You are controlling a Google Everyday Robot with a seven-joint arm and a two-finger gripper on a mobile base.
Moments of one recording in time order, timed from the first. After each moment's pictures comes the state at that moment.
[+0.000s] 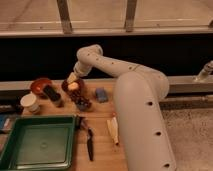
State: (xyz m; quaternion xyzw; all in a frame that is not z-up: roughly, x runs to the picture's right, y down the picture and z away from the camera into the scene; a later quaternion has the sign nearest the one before) arm -0.176 -0.069 0.905 -0.27 -0.11 0.44 0.85
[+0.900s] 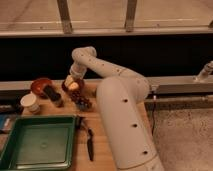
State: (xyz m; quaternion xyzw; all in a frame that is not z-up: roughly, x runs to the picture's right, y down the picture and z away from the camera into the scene) arm -0.216 -0.042 0.963 -0.34 -0.08 0.40 0.85
